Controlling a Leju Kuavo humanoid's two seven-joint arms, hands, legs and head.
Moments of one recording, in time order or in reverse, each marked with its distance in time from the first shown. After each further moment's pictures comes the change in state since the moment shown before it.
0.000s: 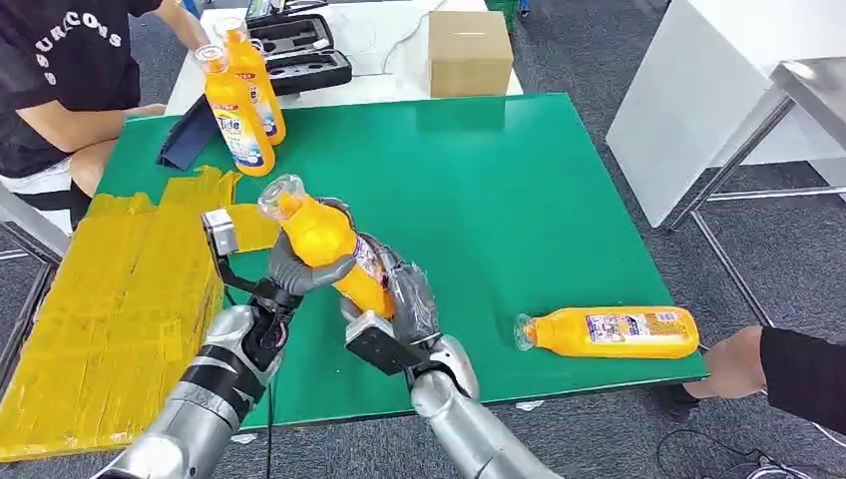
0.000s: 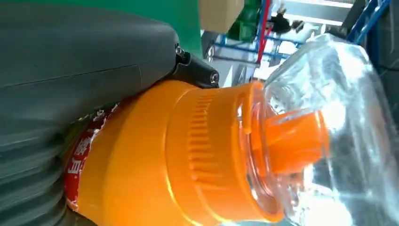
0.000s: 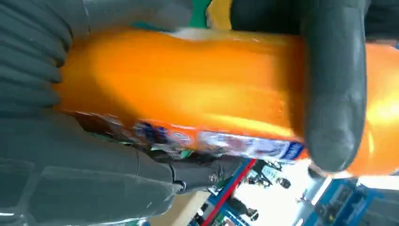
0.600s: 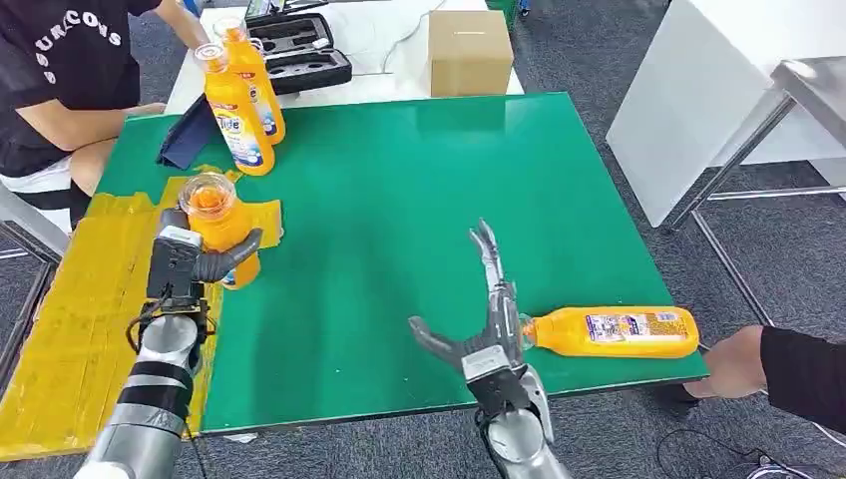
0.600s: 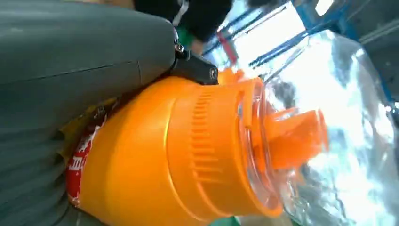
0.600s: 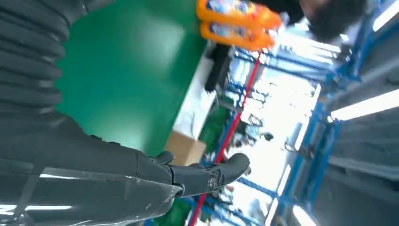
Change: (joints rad) left arm 0.086 0.105 0.232 -0.220 -0.732 0.687 -0.067; right arm 0.324 -0.136 -0.144 -0.660 -0.067 0.191 0.028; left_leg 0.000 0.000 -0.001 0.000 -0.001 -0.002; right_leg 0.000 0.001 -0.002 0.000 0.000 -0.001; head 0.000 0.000
